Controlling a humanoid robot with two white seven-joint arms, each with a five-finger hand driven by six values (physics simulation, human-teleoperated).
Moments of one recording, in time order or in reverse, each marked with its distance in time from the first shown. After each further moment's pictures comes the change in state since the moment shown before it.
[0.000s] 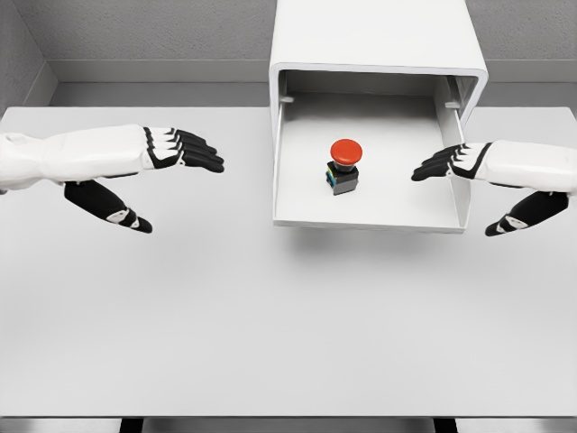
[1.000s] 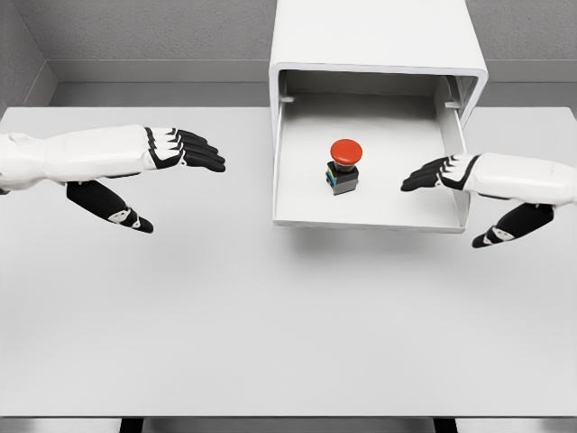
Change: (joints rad) left arm 0.000 -0.008 -0.001 0.006 -0.007 0.000 0.000; right arm 0.049 0.019 0.001 -0.015 -0.006 0.000 -0.034
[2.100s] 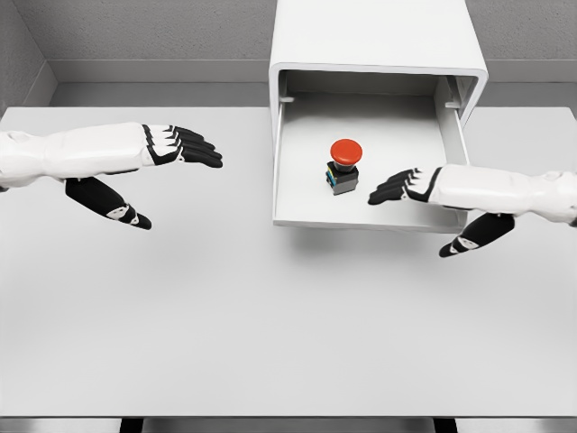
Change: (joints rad) left arm -0.003 -0.004 0.001 0.018 -0.008 0.000 0.000; right arm 0.017 0.101 0.002 0.006 0.025 0.000 0.013
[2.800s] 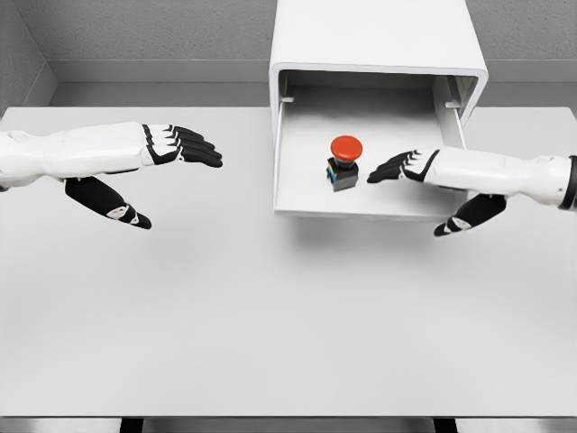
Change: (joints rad) left arm 0.000 -0.001 -0.001 0.002 -0.001 0.000 0.000; right arm -0.031 0.076 -0.008 0.117 0.041 0.000 -0.004
